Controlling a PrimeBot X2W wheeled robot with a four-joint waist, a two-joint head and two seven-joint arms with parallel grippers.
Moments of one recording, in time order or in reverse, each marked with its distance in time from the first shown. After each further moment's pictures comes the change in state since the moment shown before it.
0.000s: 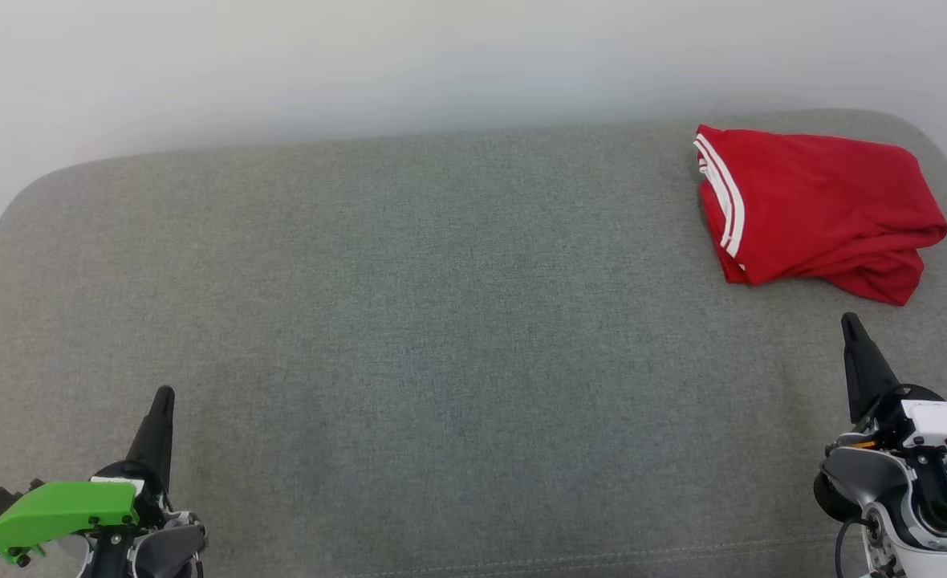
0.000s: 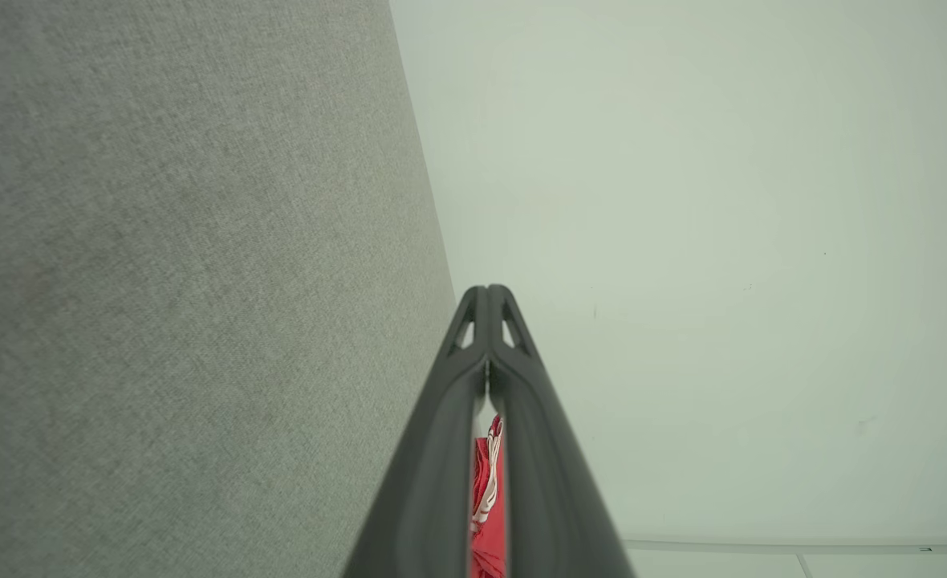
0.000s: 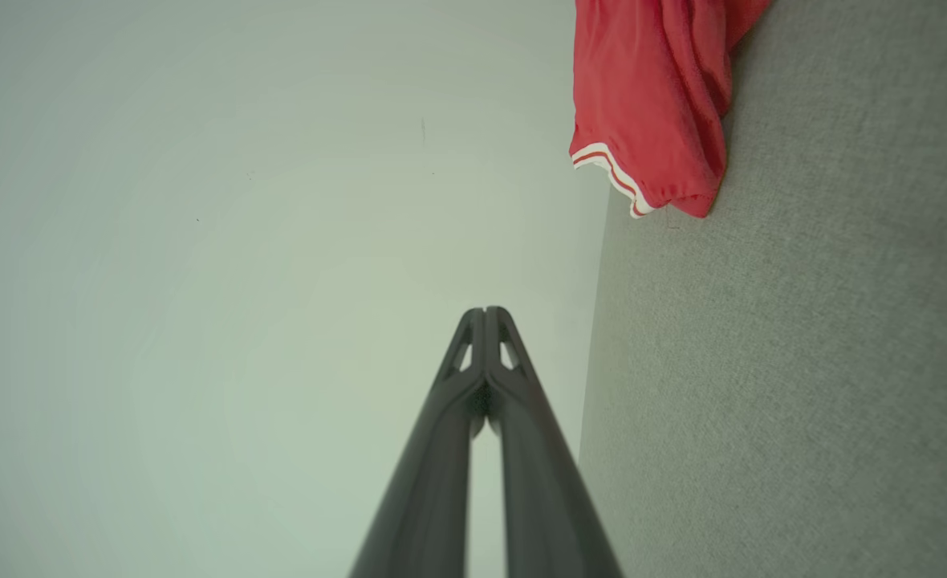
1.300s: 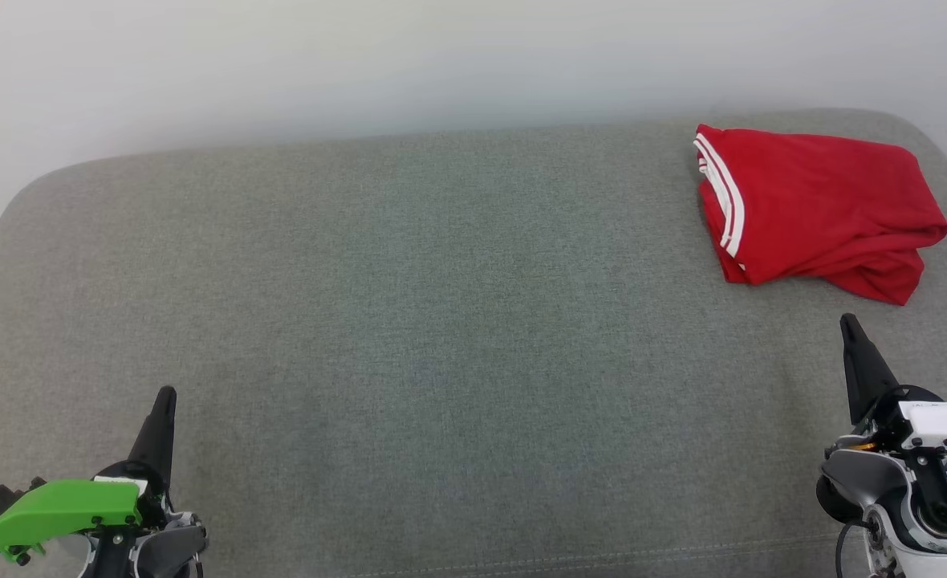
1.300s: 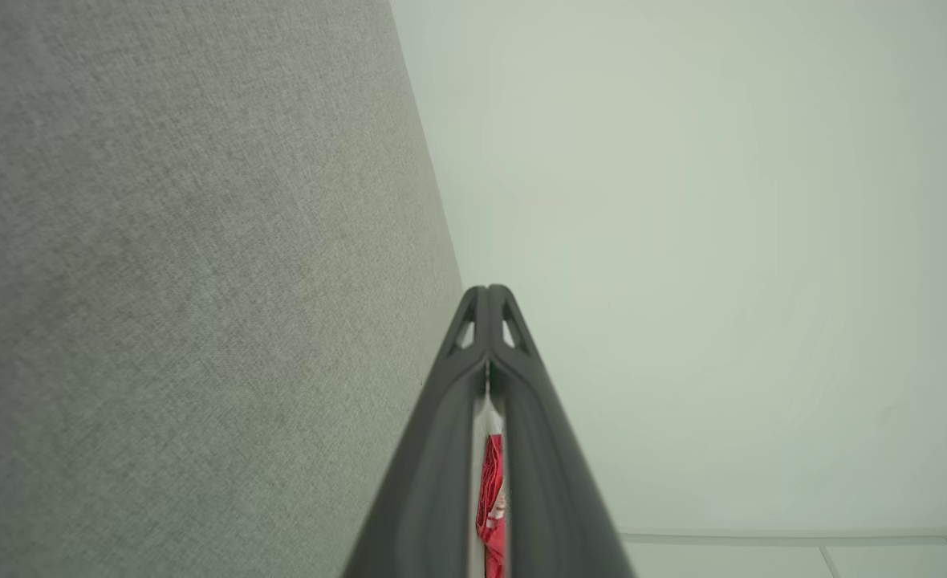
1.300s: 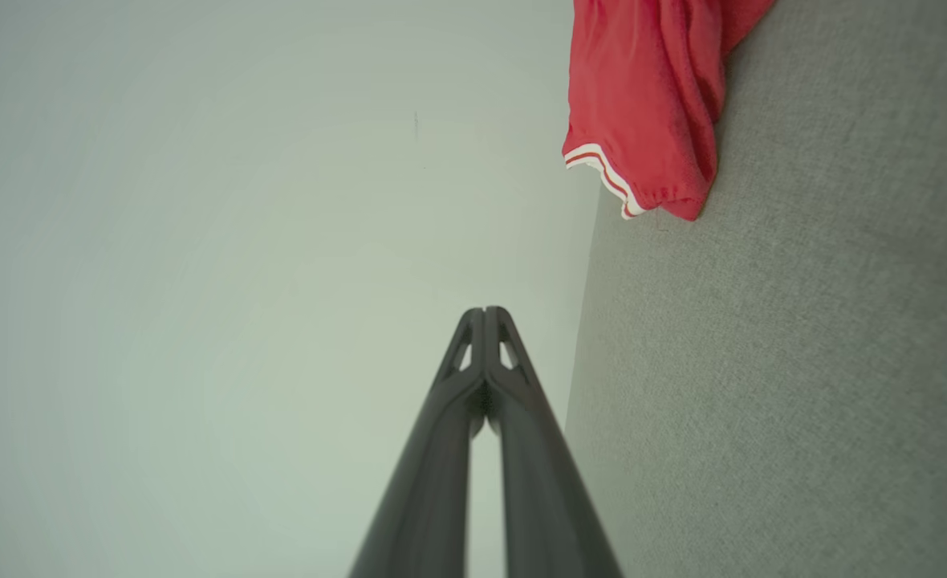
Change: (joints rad) left arm 0.000 0.003 -0.011 -0.002 0.041 0.000 -0.007; right arm 0.012 -0.009 0.013 -0.018 -0.037 -0.013 -0.009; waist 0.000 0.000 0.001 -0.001
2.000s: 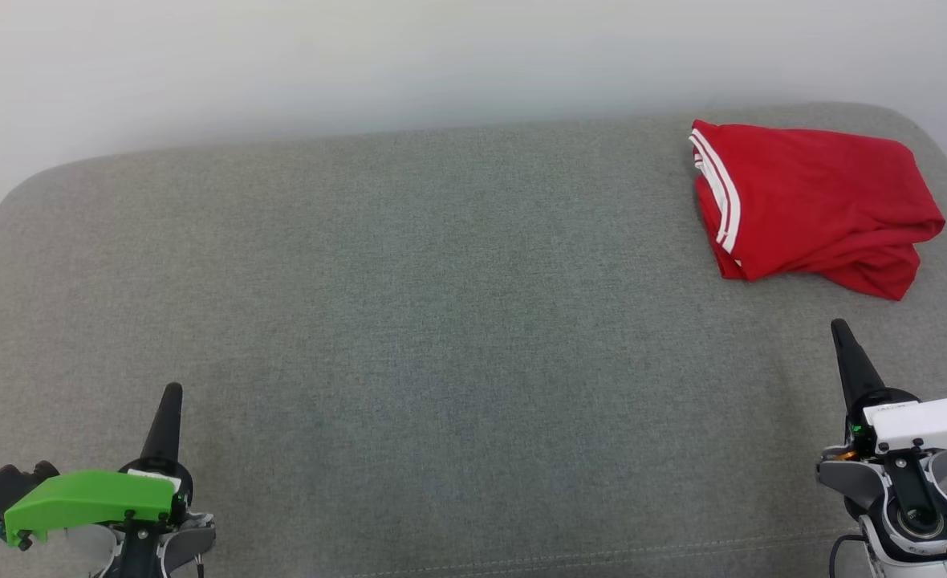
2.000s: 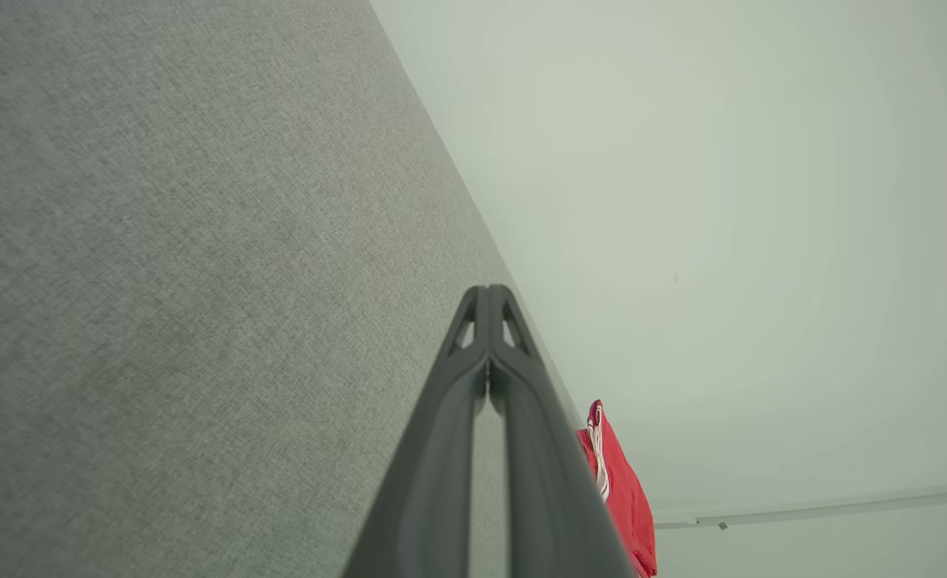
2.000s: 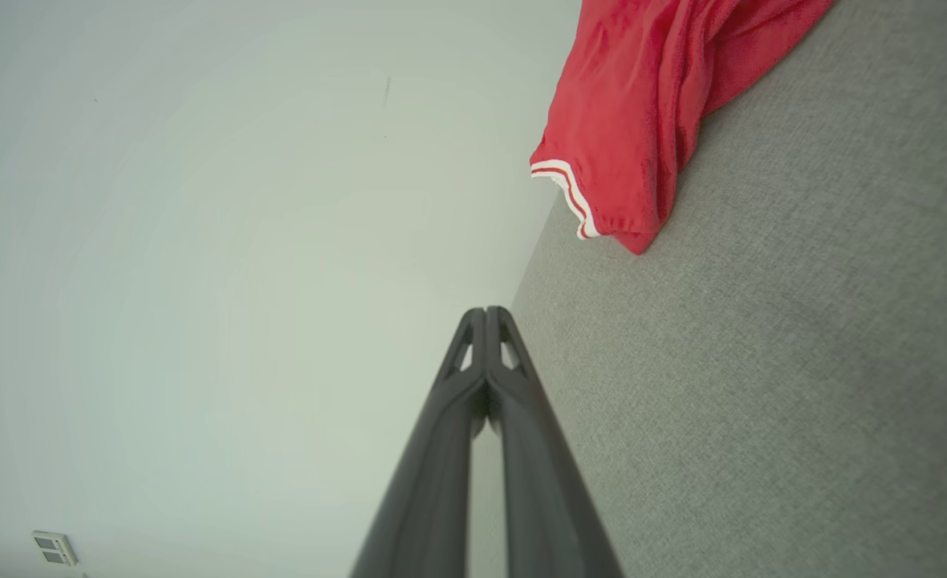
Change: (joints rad) left arm 0.001 0.005 -0.042 -0.021 0.232 0.013 -0.071; right arm 0.018 -0.033 0.065 -0.036 -0.243 -0.048 -0.061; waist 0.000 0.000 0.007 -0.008
